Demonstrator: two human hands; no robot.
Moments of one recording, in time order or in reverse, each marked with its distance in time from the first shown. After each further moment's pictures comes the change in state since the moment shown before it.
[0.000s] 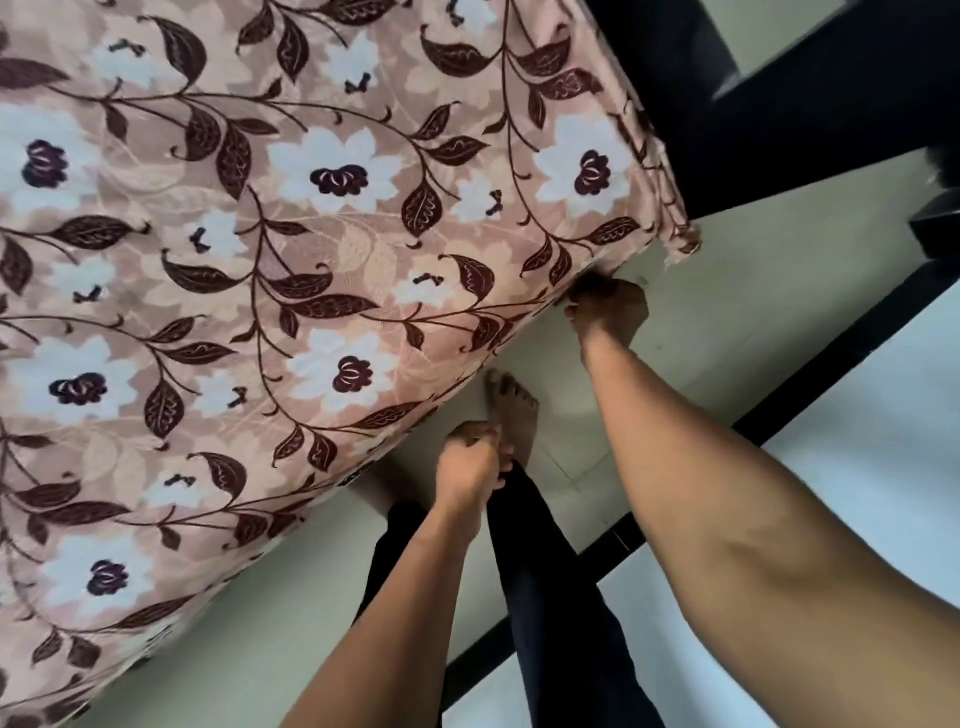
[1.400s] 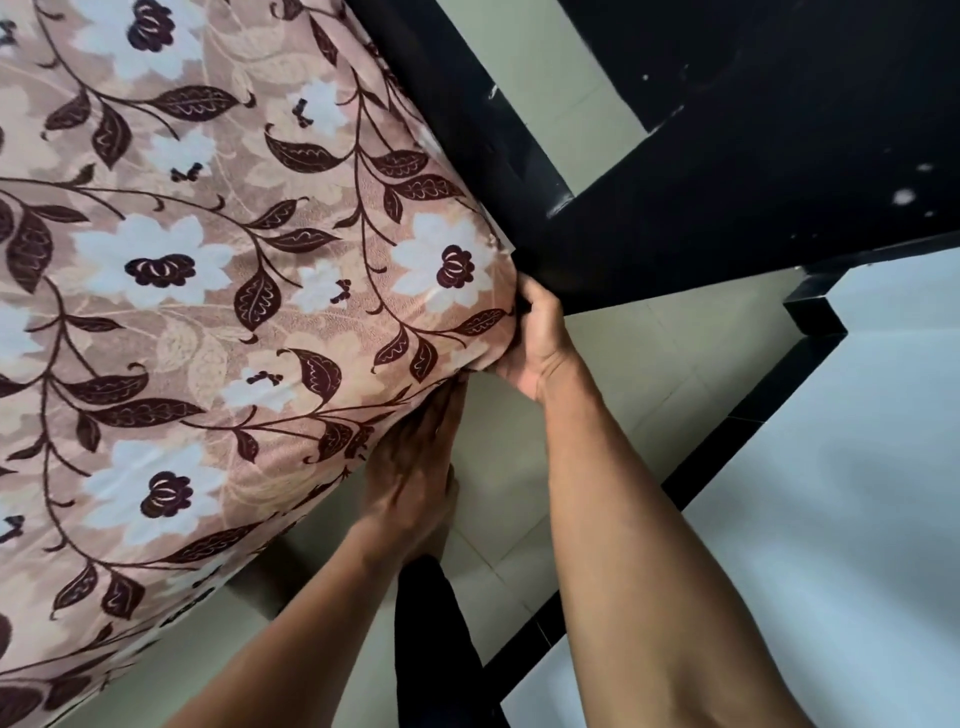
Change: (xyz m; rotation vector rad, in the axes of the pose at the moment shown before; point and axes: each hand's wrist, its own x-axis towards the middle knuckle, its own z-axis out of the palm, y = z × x) left_hand 0.047 0.062 0.067 1.222 0.176 1.212; right_hand 0.020 -0.086 -0.048 0.362 -0.511 0.108
